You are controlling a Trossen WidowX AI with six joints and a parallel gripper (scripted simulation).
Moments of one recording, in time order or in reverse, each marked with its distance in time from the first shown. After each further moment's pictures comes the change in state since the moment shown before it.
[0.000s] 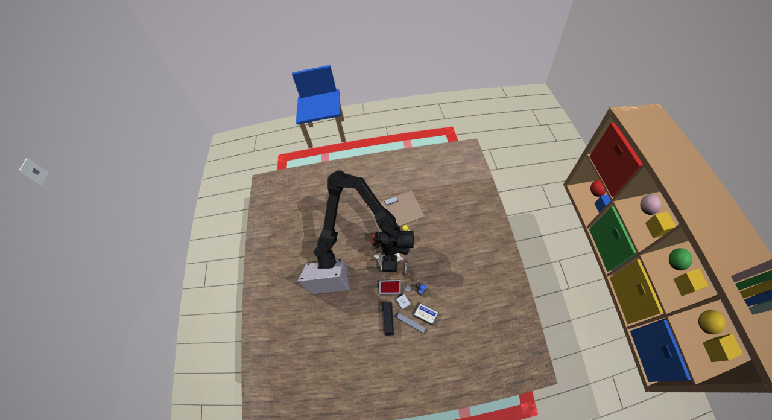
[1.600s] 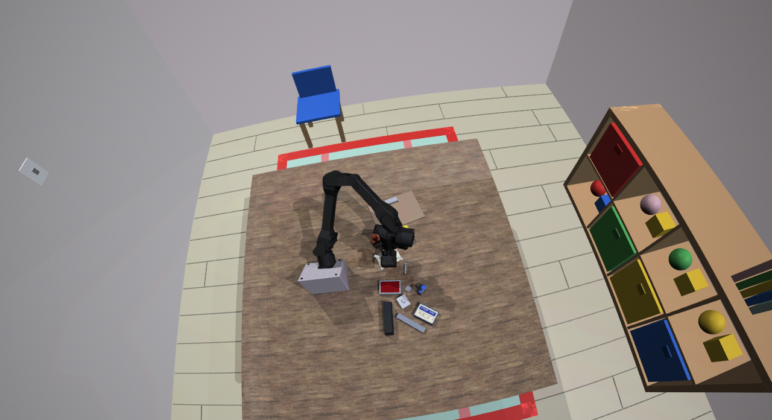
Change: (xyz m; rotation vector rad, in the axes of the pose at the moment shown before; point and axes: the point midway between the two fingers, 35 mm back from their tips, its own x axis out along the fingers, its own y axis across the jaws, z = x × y) arm -0.054 0.000 0.002 0.010 0.002 0.007
